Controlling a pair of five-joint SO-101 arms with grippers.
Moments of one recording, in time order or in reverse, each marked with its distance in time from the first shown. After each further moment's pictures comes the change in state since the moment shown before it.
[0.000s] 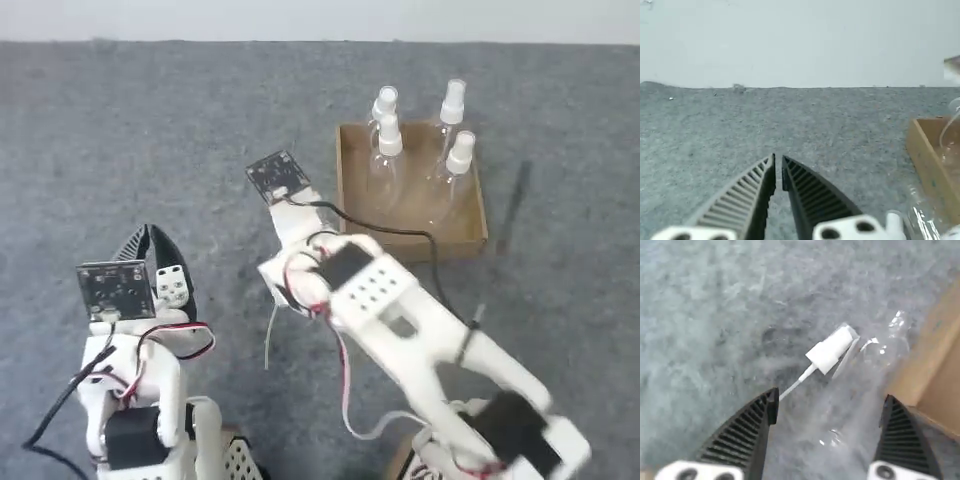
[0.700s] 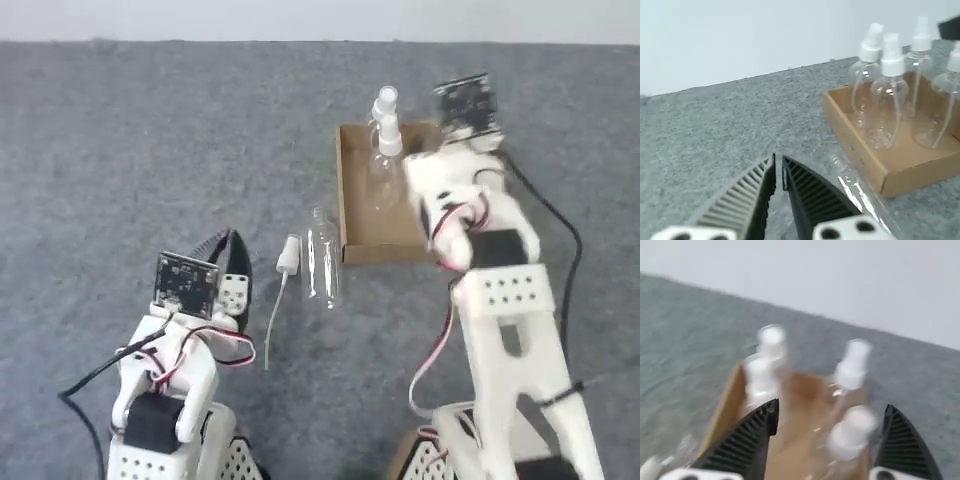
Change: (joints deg) left arm 19.2 0.0 7.1 -3.7 -1.3; right arm 32.3 -24.0 7.5 -13.7 20.0
